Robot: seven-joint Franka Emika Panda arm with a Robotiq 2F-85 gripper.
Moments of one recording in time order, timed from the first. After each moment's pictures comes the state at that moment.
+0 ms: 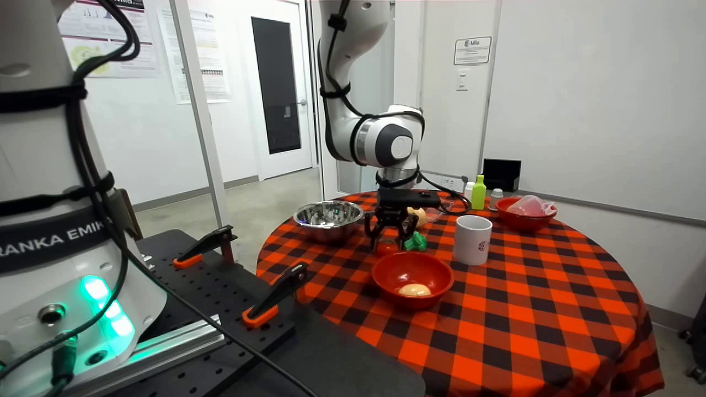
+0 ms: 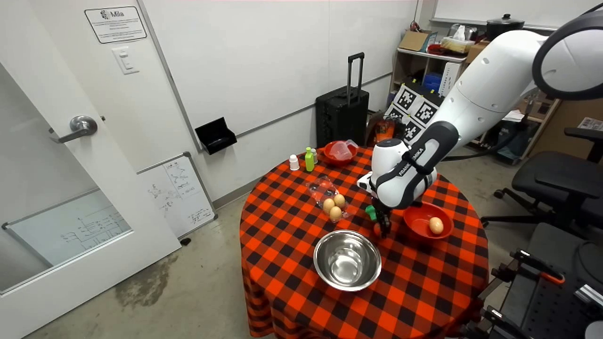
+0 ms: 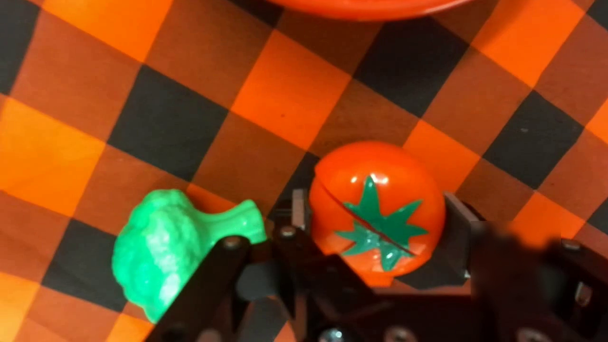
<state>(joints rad) -0.19 0.88 0.08 -1.95 -0.10 2.71 -0.84</state>
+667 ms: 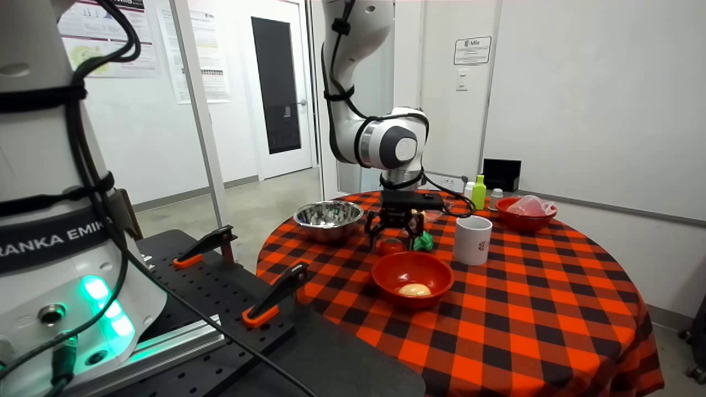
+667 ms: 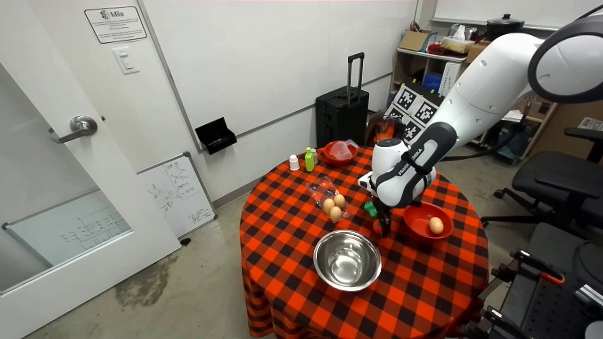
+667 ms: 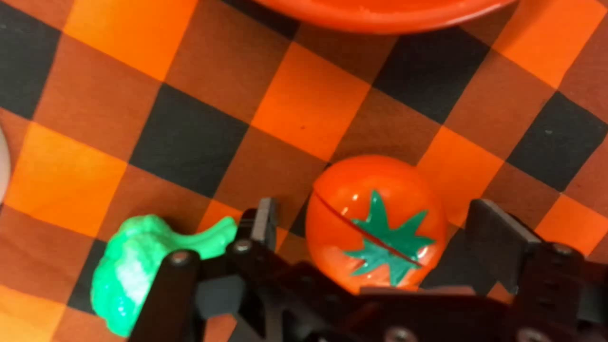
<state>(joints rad) -0.19 0.90 0.07 -1.92 -0.11 2.70 -0.81</state>
